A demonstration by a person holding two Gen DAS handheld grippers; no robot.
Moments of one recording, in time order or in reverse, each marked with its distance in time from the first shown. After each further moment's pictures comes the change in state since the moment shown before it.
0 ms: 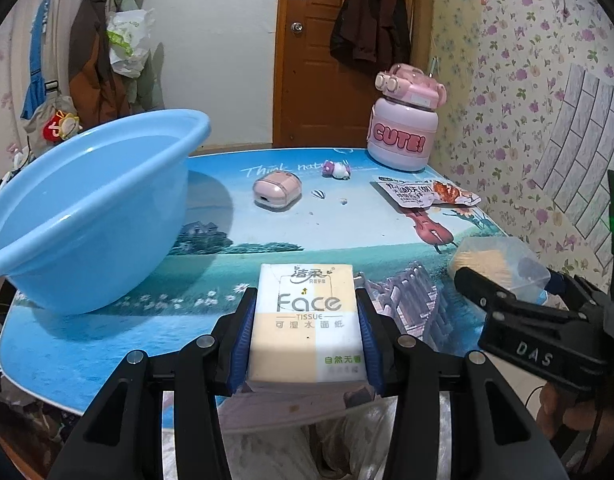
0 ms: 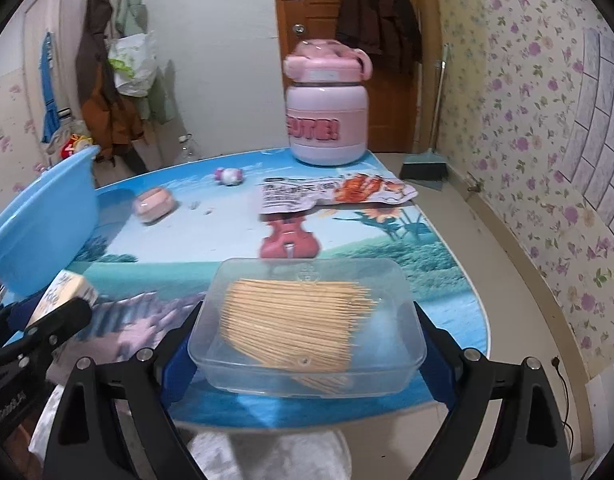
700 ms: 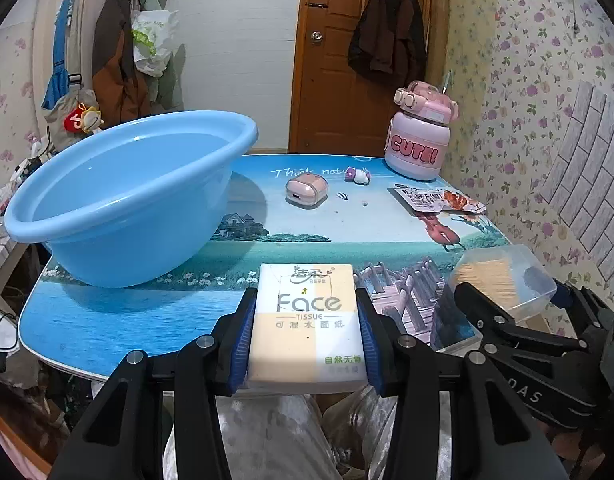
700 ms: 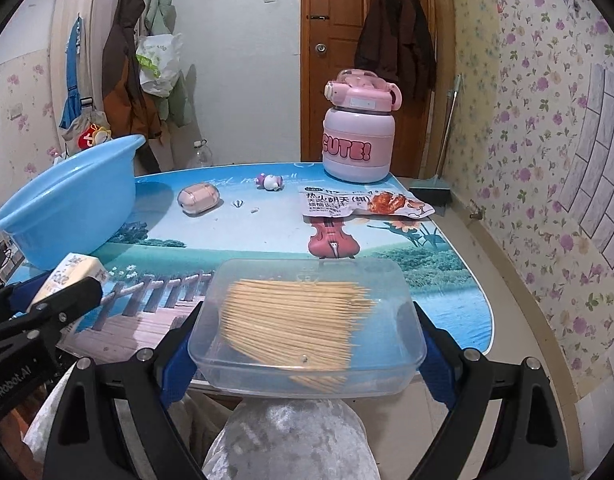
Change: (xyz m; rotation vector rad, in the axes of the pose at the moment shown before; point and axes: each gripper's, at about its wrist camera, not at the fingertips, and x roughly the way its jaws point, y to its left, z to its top) left arm -0.030 0.018 -0.012 -0.048 -0.029 0.031; right arm -0.032 0.038 -0.018 -0.082 -0.067 -0.015
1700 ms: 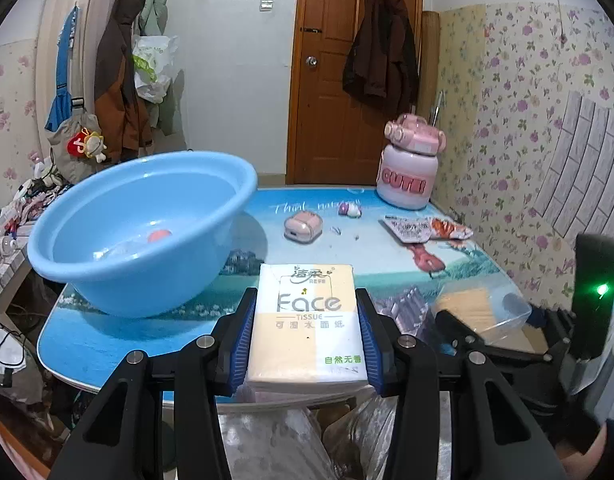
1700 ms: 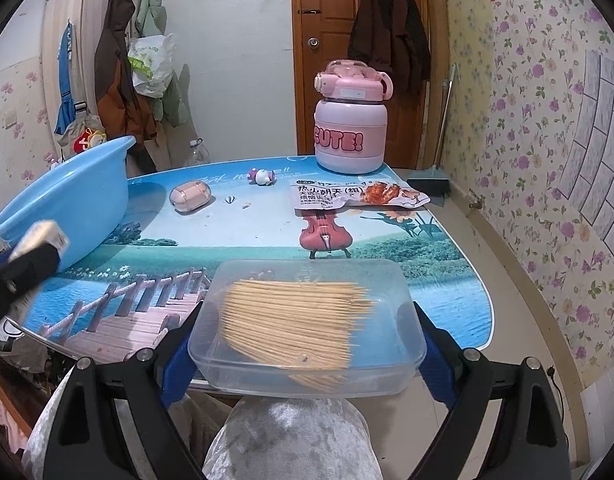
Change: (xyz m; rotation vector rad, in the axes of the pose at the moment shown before) left arm -0.032 -0.002 0.016 0.020 -0.091 -0.006; right arm 0.003 -0.008 -0.002 0.035 0.017 0.006
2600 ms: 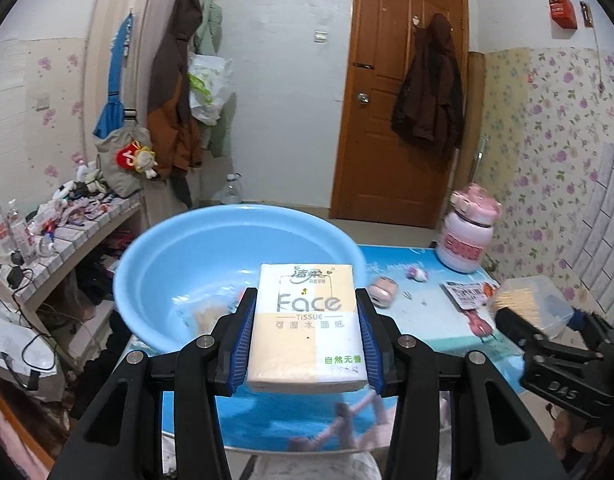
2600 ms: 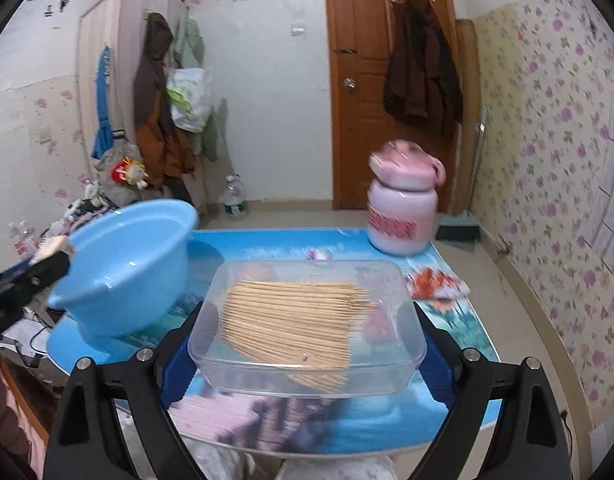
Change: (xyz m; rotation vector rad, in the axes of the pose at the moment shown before) left arm -0.031 0.079 0.047 -0.096 -0.109 0.132; right arm -0.039 0.045 0.067 -0.056 -0.137 0.124
